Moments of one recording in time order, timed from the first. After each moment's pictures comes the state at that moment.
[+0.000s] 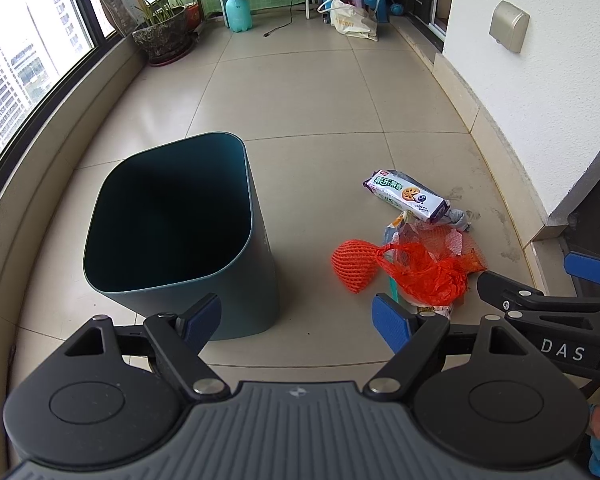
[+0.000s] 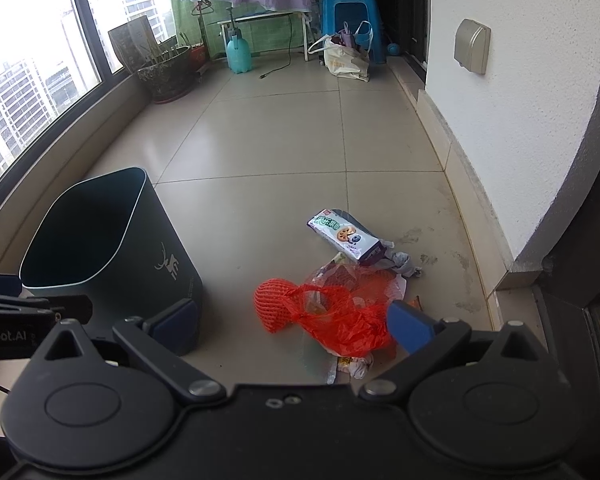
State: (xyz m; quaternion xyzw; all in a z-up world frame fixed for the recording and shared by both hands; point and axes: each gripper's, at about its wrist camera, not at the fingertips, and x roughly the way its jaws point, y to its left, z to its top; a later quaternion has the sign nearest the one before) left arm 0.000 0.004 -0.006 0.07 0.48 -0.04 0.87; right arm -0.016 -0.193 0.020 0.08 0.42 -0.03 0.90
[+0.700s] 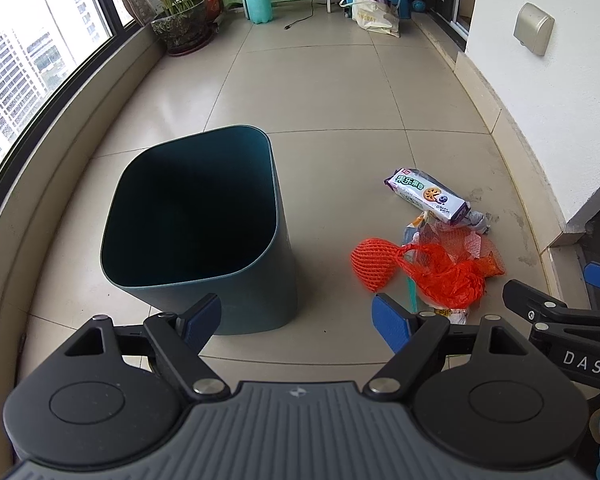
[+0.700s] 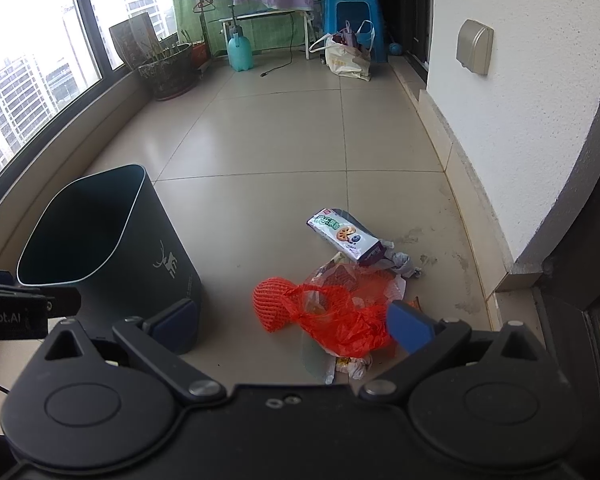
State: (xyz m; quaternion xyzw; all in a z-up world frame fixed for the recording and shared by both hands) left arm 0.009 0.019 -0.002 0.07 0.49 0.00 0.87; right arm -0.013 -0.191 0.020 0.08 0.42 -0.03 0.90
